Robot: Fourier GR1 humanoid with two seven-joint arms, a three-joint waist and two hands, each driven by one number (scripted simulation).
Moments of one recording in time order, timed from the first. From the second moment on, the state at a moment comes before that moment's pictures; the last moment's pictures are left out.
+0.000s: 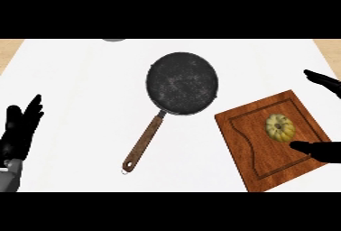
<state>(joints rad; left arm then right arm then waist) -0.11 0.59 -0.13 -1.28 0.22 0.28 0.19 -0.09 -0.66 -0.02 -1.80 0.12 0.08 -0.13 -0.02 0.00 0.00</state>
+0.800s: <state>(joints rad) -0.15 0.56 -0.14 -1.27 0.19 0.26 0.21 -0.35 -0.87 0.35 -1.94 0.48 0.50 0.60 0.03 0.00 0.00</state>
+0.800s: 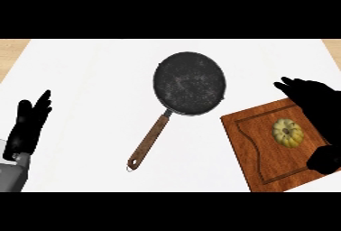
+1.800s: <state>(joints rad) -0.11 0.51 -0.04 -1.30 0.11 0.20 0.22 -0.35 -0.65 0.50 -1.76 0.82 0.67 0.70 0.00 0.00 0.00</state>
